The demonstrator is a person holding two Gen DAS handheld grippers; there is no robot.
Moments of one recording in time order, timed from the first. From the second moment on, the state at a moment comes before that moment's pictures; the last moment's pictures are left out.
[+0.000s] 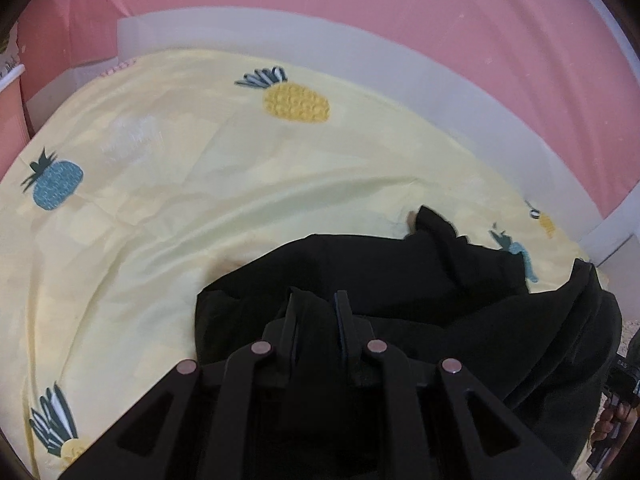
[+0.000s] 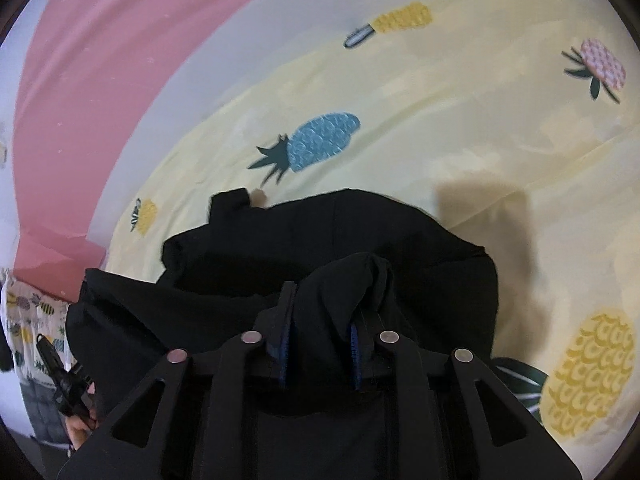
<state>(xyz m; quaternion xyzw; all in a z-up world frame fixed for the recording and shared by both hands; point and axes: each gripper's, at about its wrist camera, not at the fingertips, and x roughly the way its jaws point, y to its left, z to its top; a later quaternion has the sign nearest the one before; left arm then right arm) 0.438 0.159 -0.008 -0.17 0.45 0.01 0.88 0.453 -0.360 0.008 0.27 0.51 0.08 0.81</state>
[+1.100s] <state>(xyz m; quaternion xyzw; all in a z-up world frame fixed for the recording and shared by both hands) 0.446 0.203 -0.012 -0.25 0.39 -0.09 0.88 0.471 -0.373 -0.006 0.23 0.46 0.14 0.85</state>
